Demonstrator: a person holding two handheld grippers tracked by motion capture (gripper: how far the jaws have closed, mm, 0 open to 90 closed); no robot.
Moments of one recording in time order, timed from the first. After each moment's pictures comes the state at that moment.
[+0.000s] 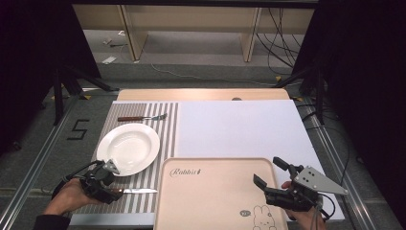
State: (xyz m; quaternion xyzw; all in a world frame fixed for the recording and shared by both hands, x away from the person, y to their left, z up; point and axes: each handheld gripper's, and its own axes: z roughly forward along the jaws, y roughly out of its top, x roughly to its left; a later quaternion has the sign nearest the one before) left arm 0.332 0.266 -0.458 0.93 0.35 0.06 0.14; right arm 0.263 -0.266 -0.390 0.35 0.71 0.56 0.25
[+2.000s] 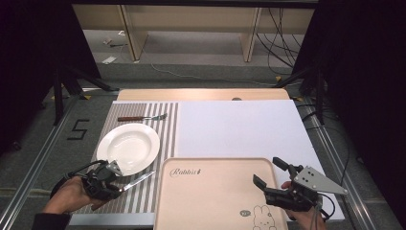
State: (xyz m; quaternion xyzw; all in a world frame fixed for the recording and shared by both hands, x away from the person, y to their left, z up) left arm 0.325 0.254 -0.437 0.94 0.33 0.02 0.13; right arm 0.263 -0.265 -0.390 0.34 0.71 0.56 0.25
